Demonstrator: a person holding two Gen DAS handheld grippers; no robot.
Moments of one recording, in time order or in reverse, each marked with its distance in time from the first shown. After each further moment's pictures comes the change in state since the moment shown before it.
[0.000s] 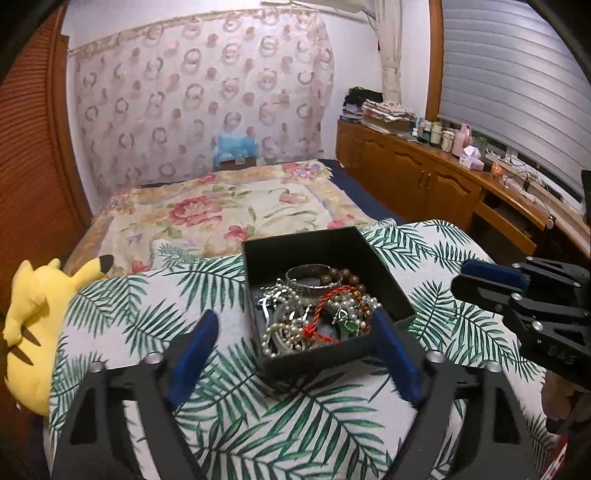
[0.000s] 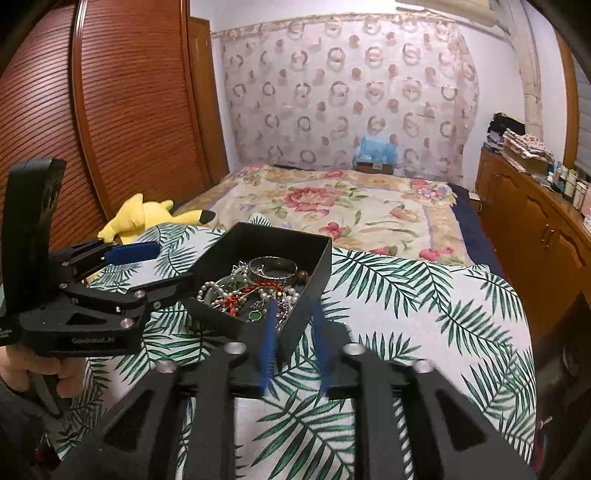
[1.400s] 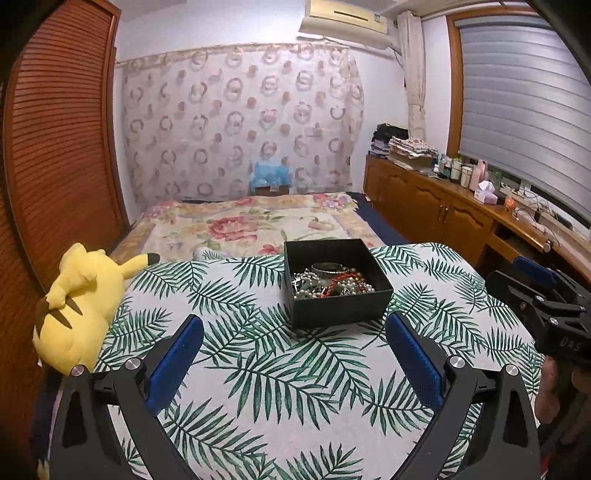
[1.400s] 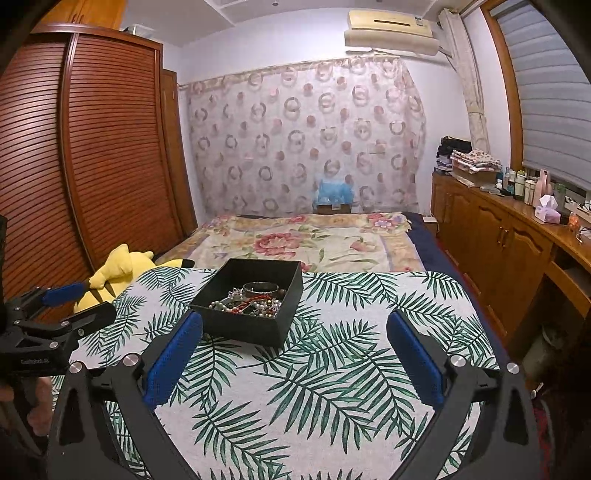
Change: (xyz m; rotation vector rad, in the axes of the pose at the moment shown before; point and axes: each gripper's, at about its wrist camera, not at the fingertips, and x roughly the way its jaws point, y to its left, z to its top) left arm -0.110 -0.004 -0.045 -0.079 -0.123 0.105; right arm -0.093 0.021 -0.041 0.091 -0.191 -0.133
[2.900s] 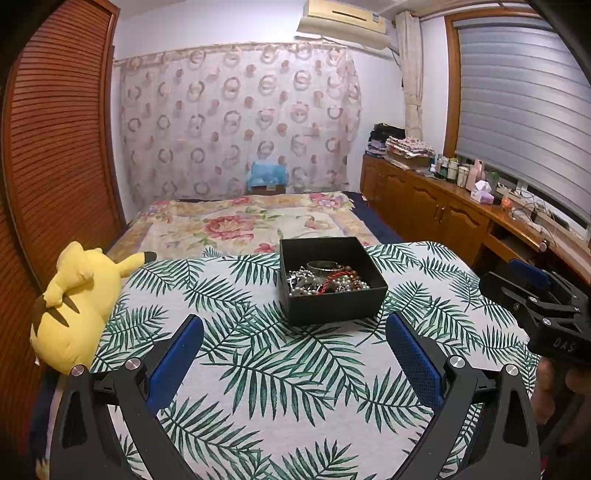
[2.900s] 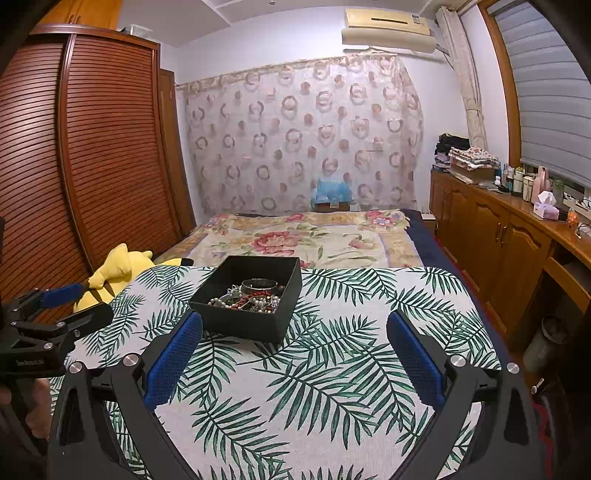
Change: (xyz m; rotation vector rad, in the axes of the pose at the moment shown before) left arm -0.001 -0.004 -0.002 0.001 0.003 -0.007; right arm 0.000 -0.003 0.000 0.005 0.001 0.002
